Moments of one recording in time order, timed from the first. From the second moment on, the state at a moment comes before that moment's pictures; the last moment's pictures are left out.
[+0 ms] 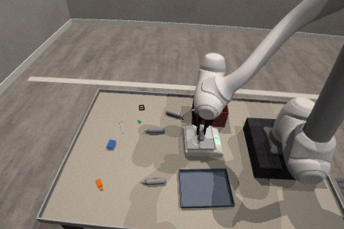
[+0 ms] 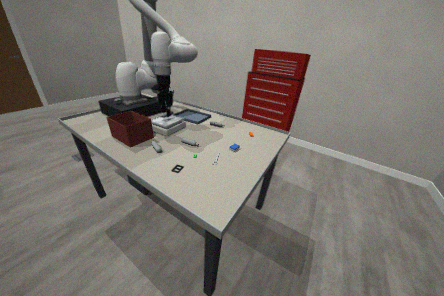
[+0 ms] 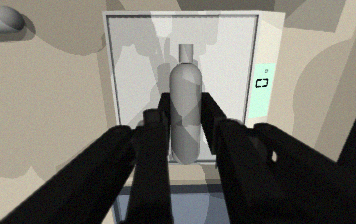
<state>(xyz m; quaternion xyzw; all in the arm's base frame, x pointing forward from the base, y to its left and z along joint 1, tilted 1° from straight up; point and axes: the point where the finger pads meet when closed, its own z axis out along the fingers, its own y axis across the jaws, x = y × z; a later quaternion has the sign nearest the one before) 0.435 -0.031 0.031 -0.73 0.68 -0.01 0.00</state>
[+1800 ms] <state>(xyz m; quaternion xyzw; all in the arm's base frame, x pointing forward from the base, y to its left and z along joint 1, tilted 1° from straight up) 0.437 -0.031 0.011 -0.73 0.68 -0.01 0.00</state>
